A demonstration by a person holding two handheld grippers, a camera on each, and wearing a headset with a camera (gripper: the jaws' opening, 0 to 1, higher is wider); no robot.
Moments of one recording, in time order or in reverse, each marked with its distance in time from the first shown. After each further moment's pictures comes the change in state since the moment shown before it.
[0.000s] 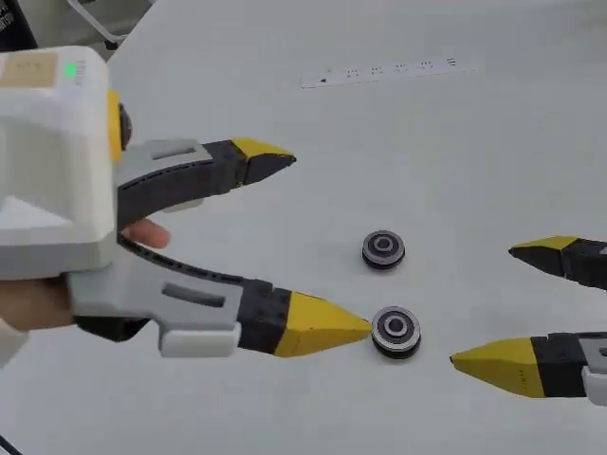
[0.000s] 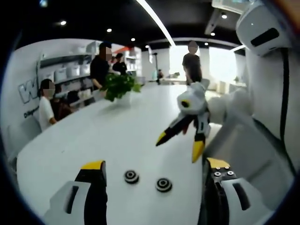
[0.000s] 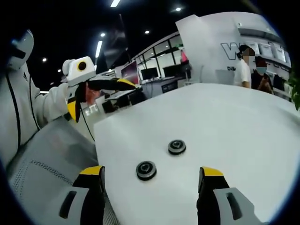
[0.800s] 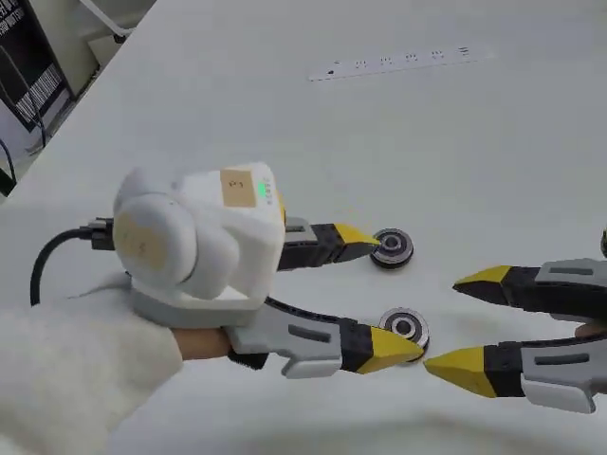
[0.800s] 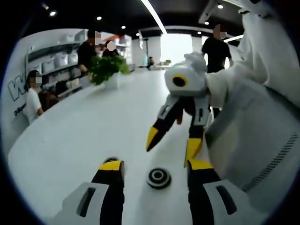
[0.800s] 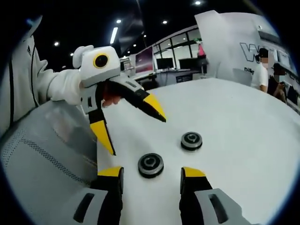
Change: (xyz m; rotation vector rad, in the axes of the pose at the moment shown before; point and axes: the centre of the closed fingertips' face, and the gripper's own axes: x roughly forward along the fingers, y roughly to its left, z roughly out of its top) left arm 0.063 -0.013 -0.072 0.011 0.127 -0.090; right arm 0.038 0.010 -0.031 -0.148 0.111 0.092
